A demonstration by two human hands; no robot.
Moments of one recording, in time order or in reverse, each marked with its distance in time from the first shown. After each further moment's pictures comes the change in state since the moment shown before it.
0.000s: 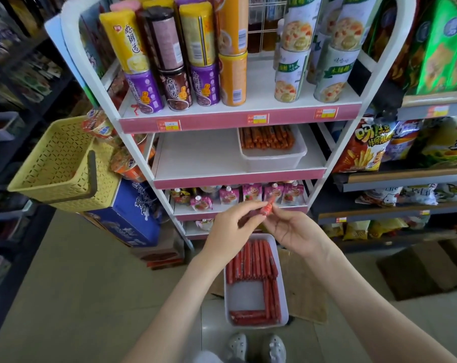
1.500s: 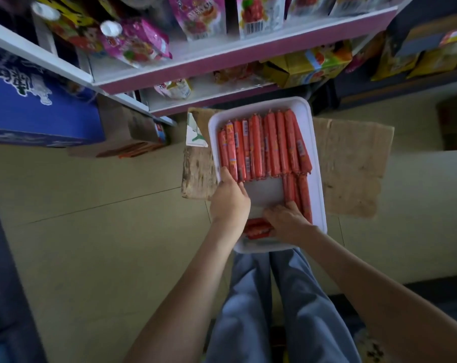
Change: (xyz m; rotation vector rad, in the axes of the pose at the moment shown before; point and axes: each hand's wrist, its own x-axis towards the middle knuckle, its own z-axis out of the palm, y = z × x) left_hand -0.066 -0.320 0.196 0.474 -0.277 -0.900; right_hand 0.165 0.221 -0.346 -2.292 -0.246 0.386
